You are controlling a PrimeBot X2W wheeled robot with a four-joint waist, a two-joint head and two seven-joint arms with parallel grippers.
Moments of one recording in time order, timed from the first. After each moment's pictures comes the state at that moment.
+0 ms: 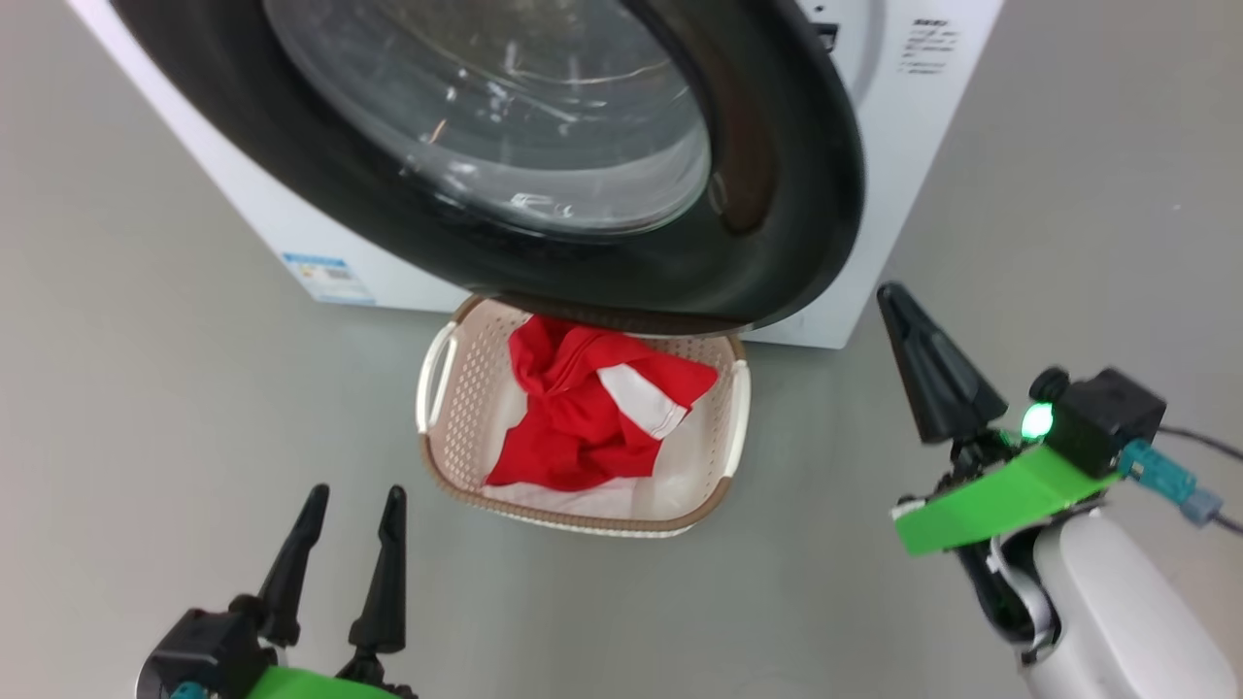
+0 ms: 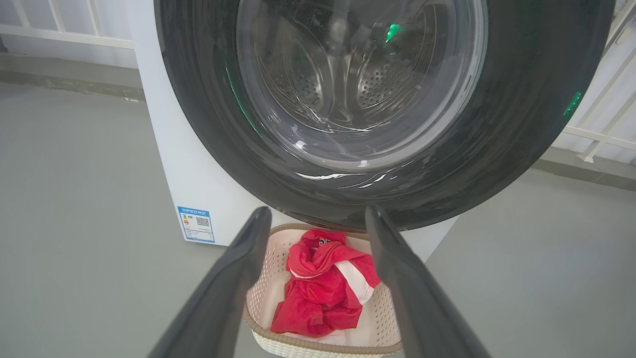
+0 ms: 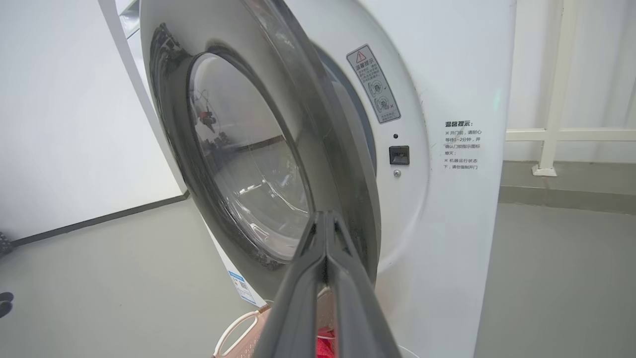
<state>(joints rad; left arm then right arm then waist) -0.05 0.04 -0.03 0.16 -0.28 -0.13 -0.25 -0.30 -0.14 0.22 0.20 0.43 0.12 -0.26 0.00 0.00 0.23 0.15</state>
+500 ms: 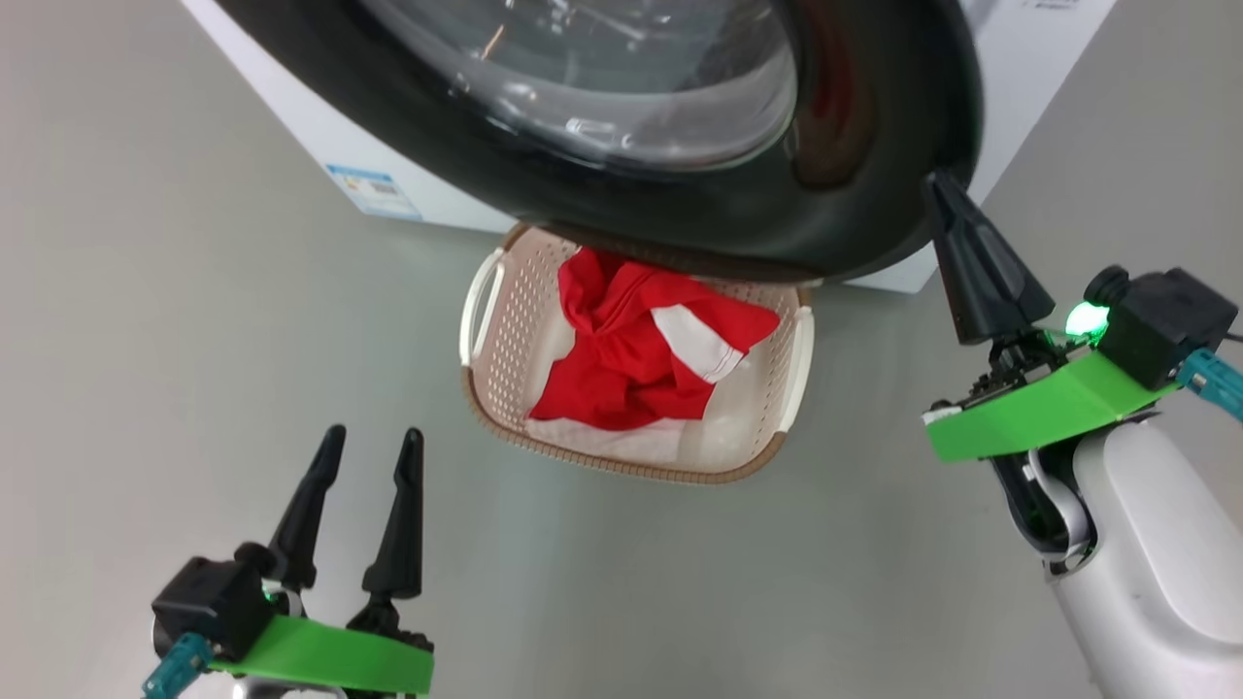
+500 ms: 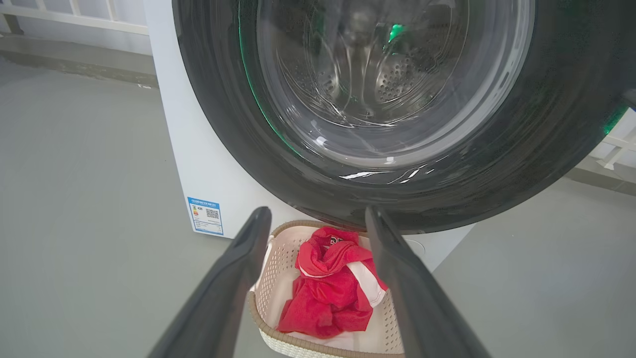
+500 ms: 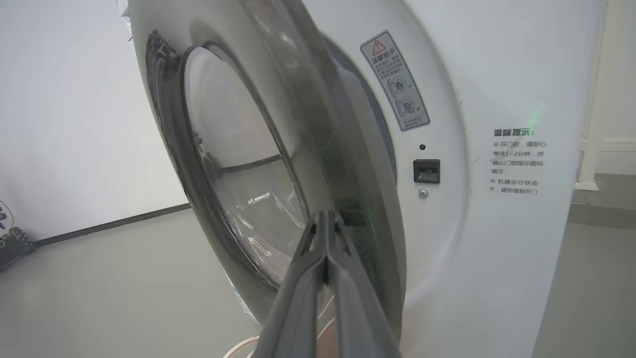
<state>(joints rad) -0.14 0.04 -0.07 0.16 -0.33 -0.13 -0.25 -0.46 -0.18 0.20 0.21 0.44 0.12 -0.26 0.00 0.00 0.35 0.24</state>
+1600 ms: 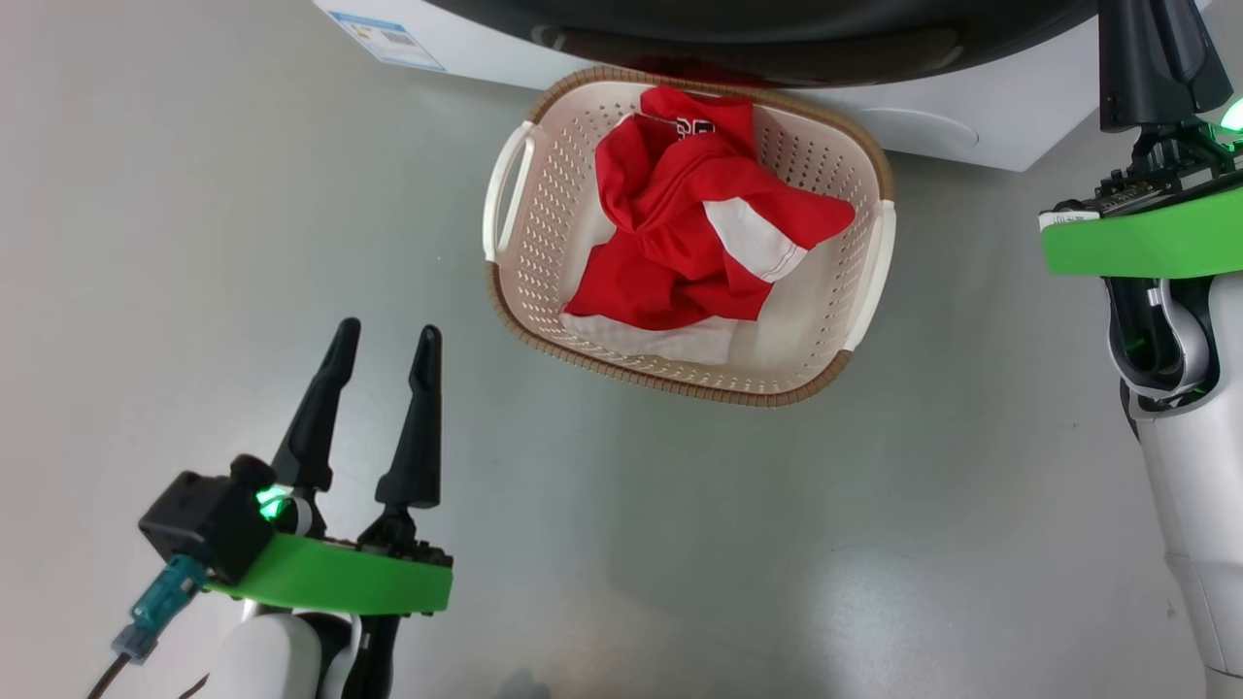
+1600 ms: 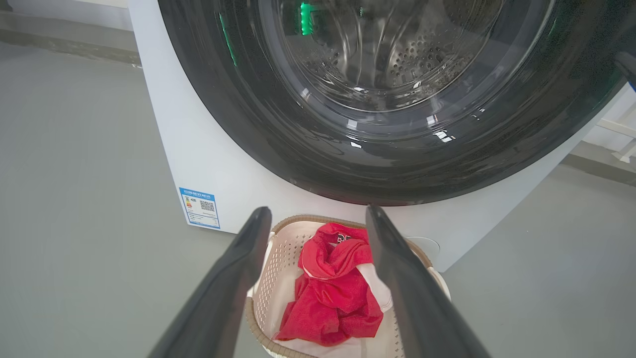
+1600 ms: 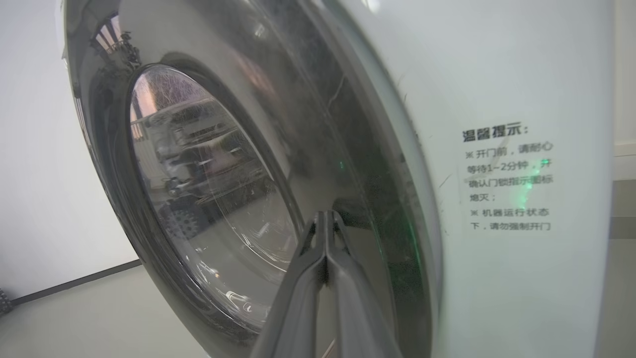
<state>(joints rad) -0.30 0.03 -0.11 0.12 -0.38 -0.13 -0.25 -0.70 -0.20 0.07 0.18 0.45 0.13 -0.26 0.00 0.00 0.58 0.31</state>
